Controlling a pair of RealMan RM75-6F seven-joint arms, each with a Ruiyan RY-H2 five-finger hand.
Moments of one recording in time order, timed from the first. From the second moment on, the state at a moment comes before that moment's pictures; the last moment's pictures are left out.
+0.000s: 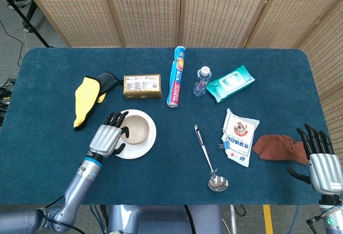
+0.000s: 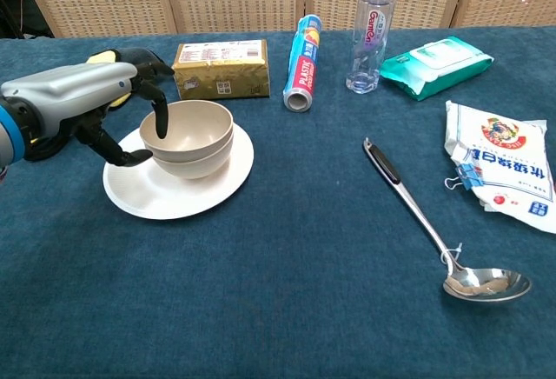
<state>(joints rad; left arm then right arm) -0.59 -1.53 -0.17 -1.77 1.02 1.11 0.62 0.06 -1.11 0.08 -1.65 -1.53 1.54 -0.02</state>
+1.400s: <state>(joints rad) -0.61 -1.46 -0.18 -1.85 1.03 1.22 0.58 0.06 -1.11 0.08 -1.65 -1.53 1.54 -0.01</state>
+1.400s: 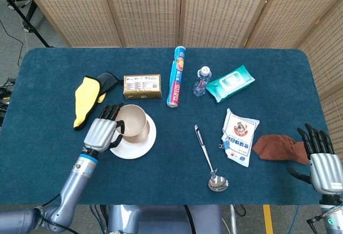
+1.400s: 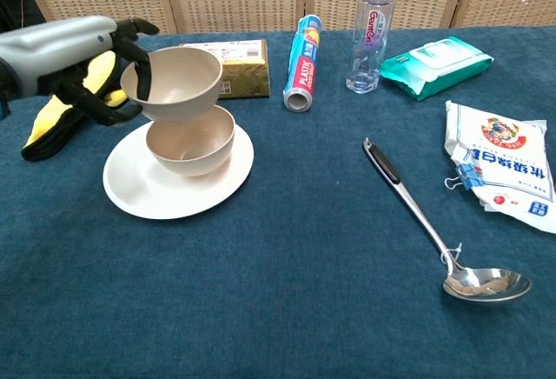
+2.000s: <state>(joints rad) -0.45 -1.37 -0.05 -1.60 1.17 1.22 0.22 0.05 -1.11 0.07 -1.66 -1.55 1.55 -0.03</state>
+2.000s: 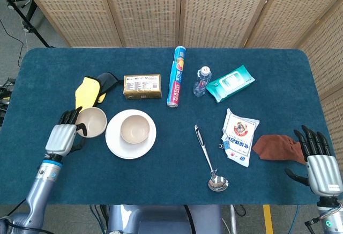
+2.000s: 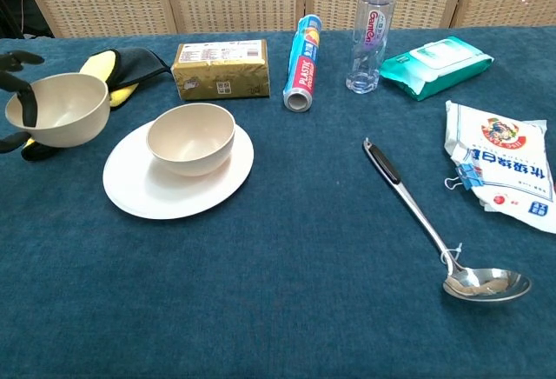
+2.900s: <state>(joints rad) -0.31 -1.31 0.02 -1.56 1.38 1.31 0.07 0.05 -1.11 0.07 -1.66 -1.58 1.57 0.00</state>
